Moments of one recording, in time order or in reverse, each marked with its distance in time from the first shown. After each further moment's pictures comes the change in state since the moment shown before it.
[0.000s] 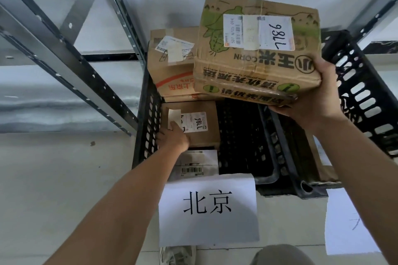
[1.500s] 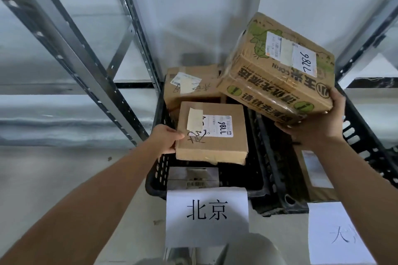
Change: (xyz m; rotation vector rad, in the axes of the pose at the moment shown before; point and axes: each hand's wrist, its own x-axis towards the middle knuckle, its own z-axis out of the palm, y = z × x) left_hand -0.090 -0.024 -0.118 -0.965 -0.083 0.053; right_hand -0.034 -0.042 -0.015 0.305 0.105 -0.033
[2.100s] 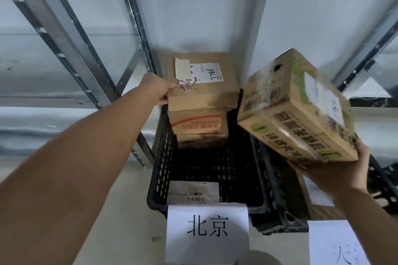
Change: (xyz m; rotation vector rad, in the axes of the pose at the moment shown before) left_hand -0.009 0.152 -0.054 -0.121 0.212 0.237; right_hand -0.044 0.004 -0.044 0.147 -0.020 -0.043
